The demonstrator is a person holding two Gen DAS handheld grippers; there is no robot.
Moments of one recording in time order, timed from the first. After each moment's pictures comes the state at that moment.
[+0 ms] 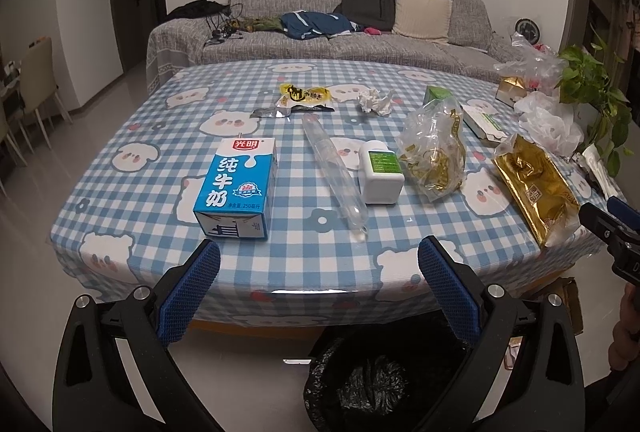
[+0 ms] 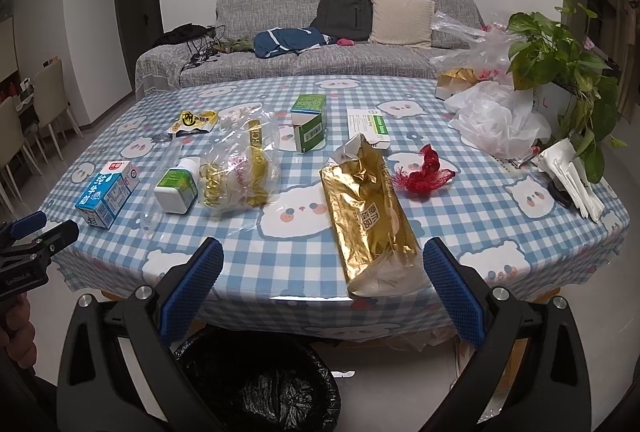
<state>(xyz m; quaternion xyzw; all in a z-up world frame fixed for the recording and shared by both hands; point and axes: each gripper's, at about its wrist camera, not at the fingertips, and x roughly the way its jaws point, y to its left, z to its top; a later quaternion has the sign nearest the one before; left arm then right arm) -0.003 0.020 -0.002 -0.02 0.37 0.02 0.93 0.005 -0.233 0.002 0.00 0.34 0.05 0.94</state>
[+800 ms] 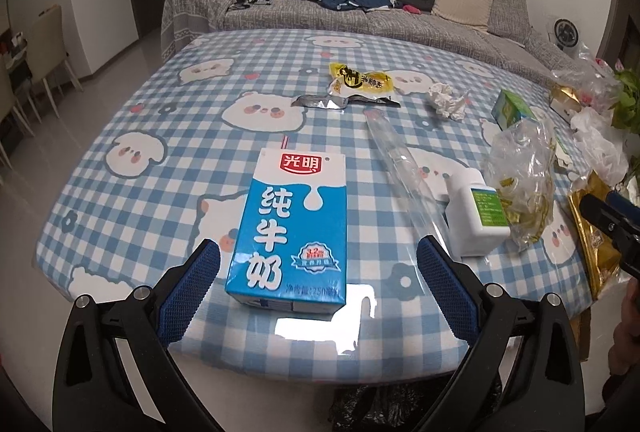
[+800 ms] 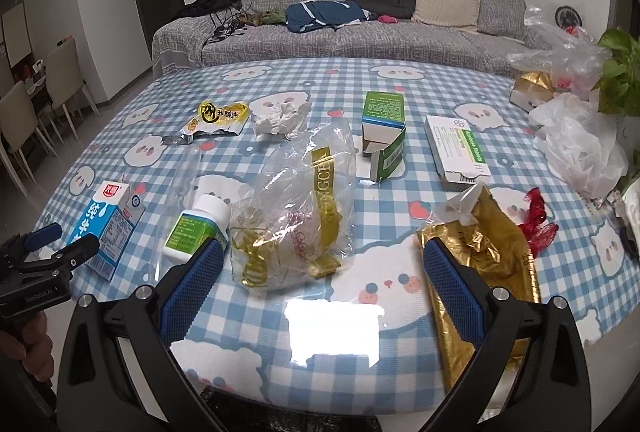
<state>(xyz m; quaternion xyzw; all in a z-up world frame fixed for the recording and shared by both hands) 0.094 0.085 -0.031 -0.06 0.42 0.05 0.90 0.125 -0.158 -0.012 0.00 0.39 0.10 0.92</state>
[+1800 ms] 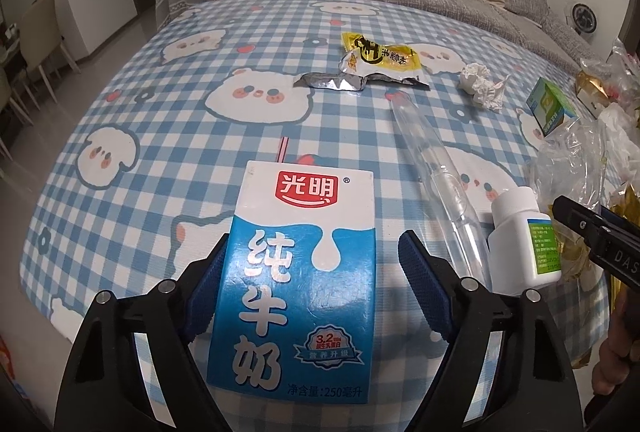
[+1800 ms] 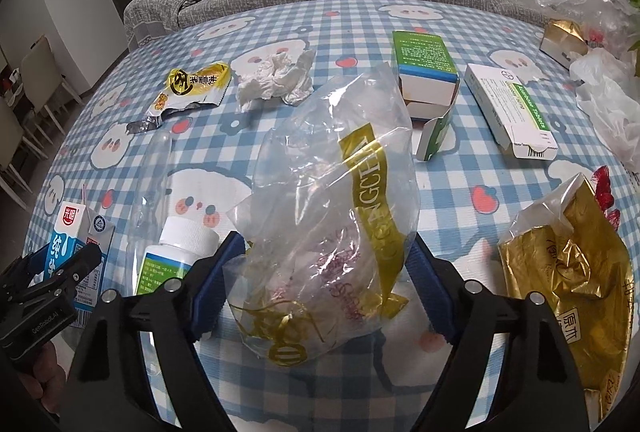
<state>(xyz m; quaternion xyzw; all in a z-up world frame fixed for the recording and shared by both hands) 0.150 0.093 -0.060 -0.05 0.48 0.07 0.88 0.192 -0.119 -0.058 0.02 0.47 0.08 0.88</state>
